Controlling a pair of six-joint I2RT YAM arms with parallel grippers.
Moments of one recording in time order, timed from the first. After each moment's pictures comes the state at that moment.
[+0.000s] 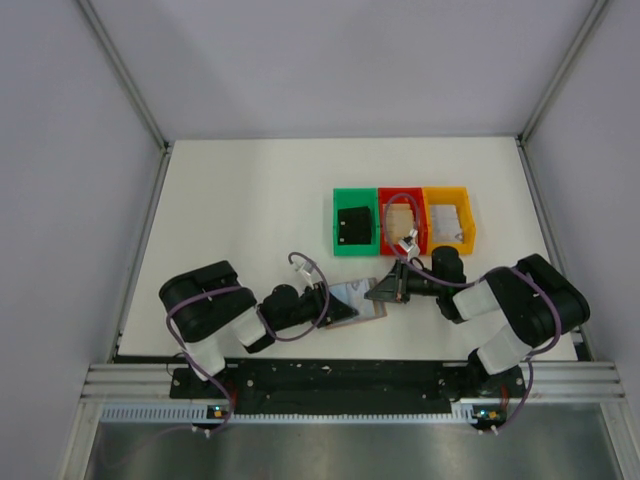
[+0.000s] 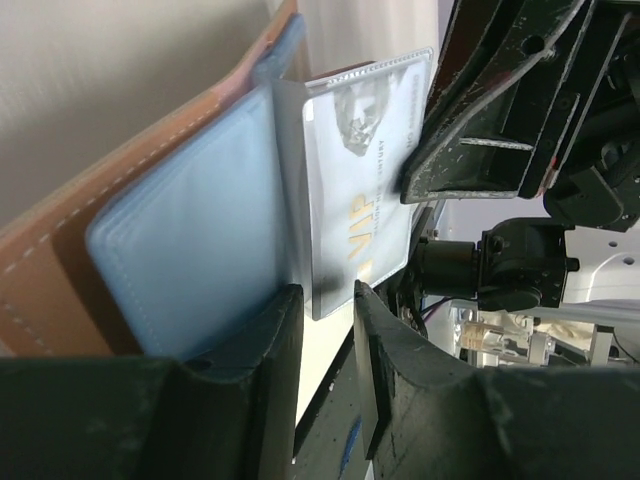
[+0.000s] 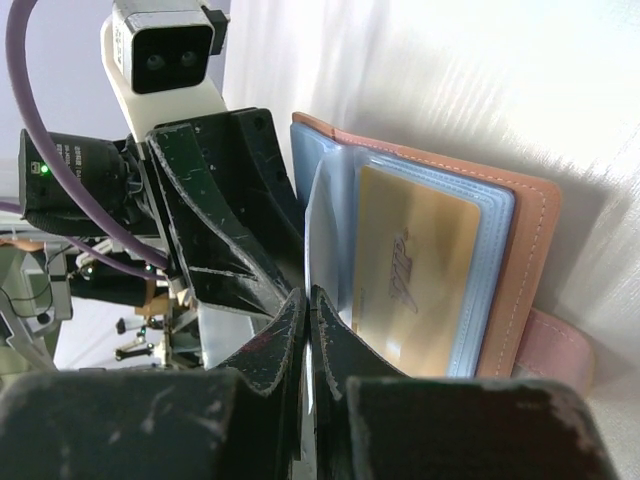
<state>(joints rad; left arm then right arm) -0.91 1.78 0.21 1.29 0.23 -1.23 0.39 1.58 0.25 0.92 -0.89 0.92</state>
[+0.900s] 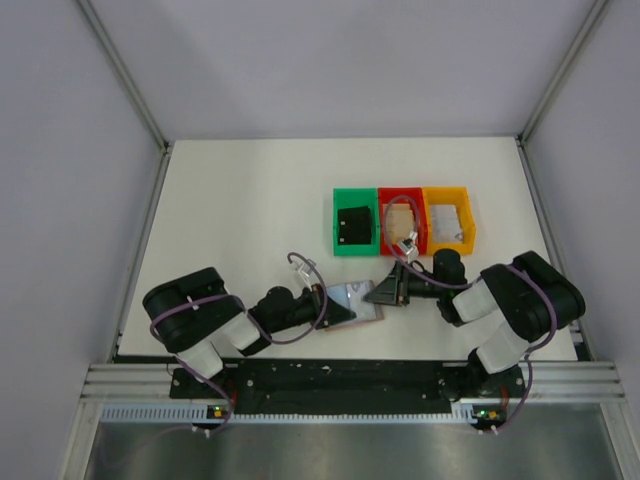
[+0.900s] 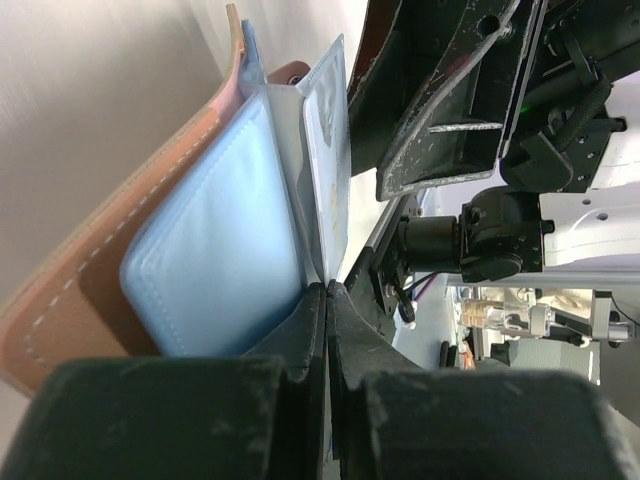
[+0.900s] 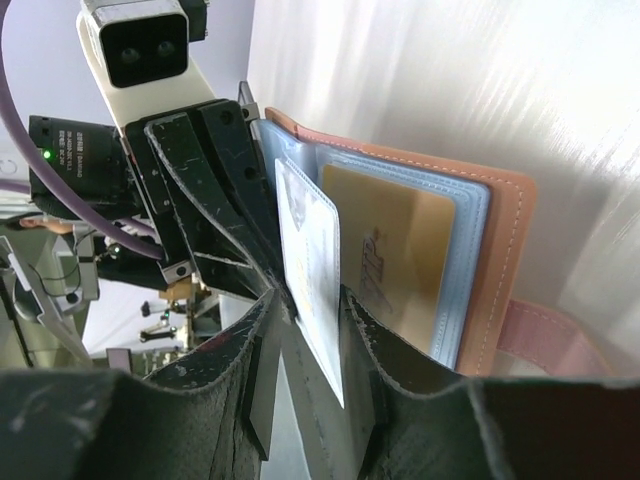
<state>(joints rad) -0.93 1.67 0.18 1.28 0.25 -1.18 0.39 1.61 0.23 1.03 -0.94 0.98</state>
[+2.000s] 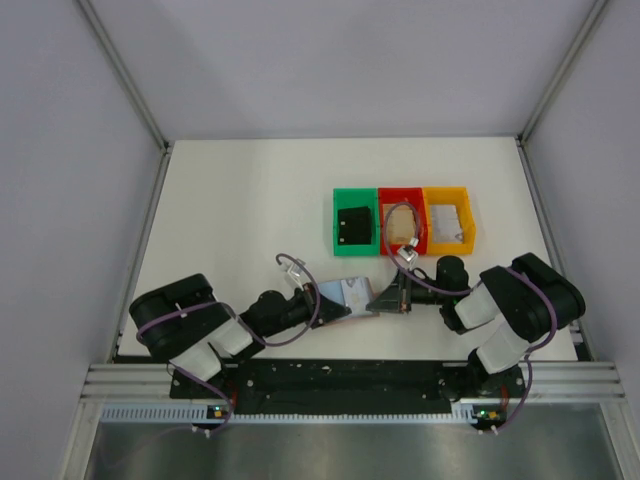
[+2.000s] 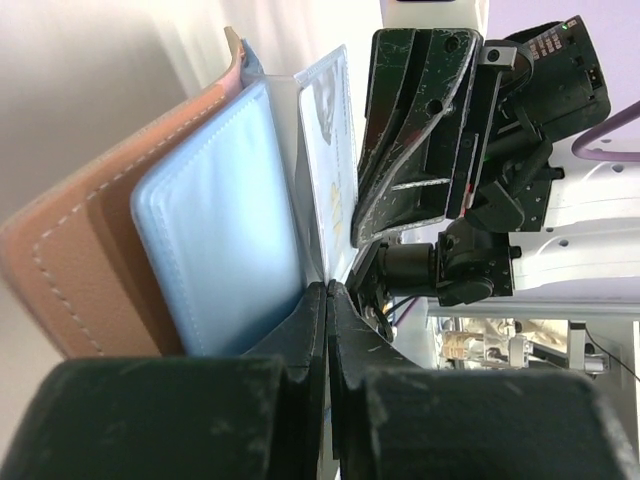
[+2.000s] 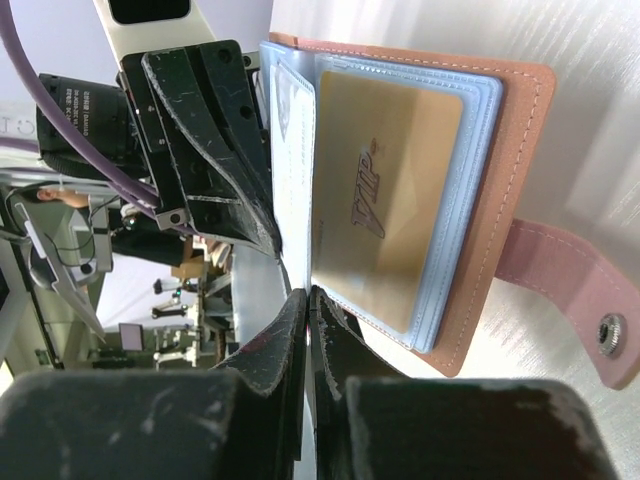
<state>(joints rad) -0.93 1.59 0.12 1.30 0.16 -1.22 0.39 1.61 0.16 1.14 -0.99 1.01</state>
